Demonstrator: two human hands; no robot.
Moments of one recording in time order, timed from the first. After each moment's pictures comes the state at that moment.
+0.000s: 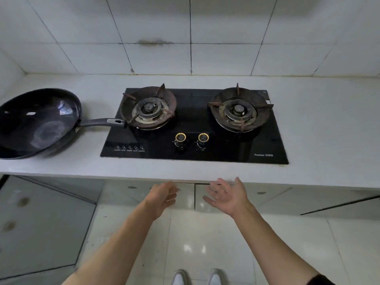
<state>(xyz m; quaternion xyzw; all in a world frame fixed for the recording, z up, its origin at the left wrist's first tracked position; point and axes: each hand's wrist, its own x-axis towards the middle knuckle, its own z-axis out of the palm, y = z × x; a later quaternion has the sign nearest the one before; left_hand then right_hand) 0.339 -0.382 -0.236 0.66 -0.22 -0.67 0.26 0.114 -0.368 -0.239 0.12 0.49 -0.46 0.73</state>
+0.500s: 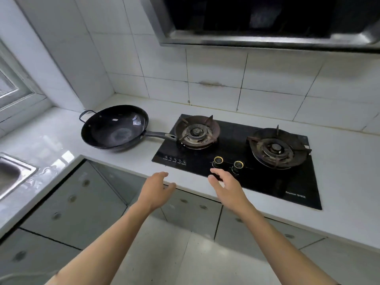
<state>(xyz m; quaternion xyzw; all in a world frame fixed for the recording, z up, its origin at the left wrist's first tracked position) 0.424 -0.330 -0.126 0.77 -0.57 -0.23 0.18 0.183 -0.367 -0.127 -0.68 0.53 -0.26 0.43</state>
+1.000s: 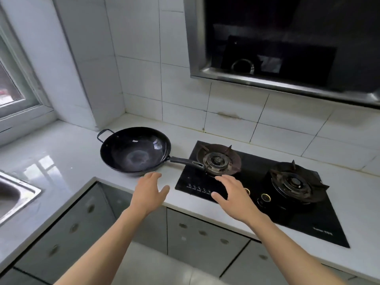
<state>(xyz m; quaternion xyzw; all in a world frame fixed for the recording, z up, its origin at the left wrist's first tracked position) 0.614 -0.355 -0.094 0.74 -0.60 -0.17 0.26 0.336 -0.392 -0.072 -0.80 0.54 -0.15 0.21</state>
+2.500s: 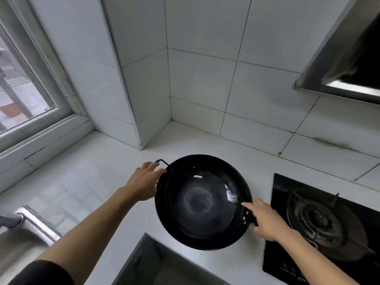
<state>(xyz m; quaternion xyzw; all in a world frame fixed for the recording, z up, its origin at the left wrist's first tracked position) 1.003 -0.612 -0.114 0.71 -0.70 -0.09 -0.03 0.603 -0.663 -0.159 -0.81 0.54 0.13 0.20</state>
